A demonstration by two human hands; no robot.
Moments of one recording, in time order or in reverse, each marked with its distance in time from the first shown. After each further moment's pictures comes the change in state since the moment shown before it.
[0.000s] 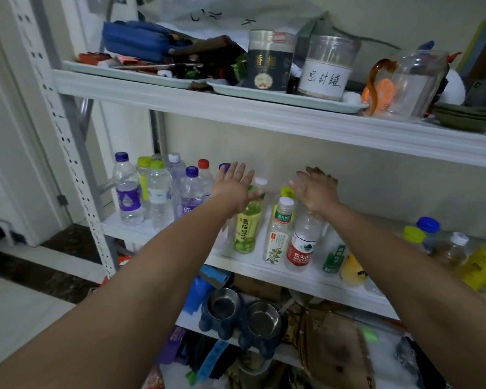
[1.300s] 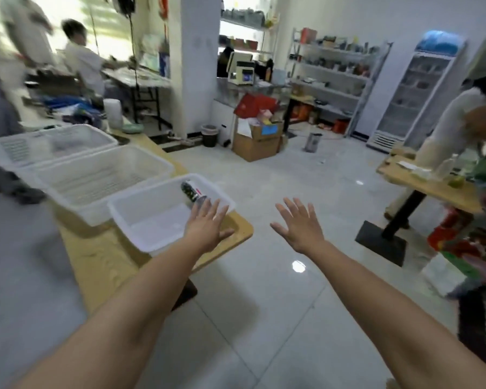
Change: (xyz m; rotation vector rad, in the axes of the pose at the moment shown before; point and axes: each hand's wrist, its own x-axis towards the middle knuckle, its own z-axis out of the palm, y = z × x) left_hand -0.827 0.005 -0.007 0.093 -0.138 -2.123; right_hand -0.551 -0.592 -0.023 0.238 -0.020 -2.209
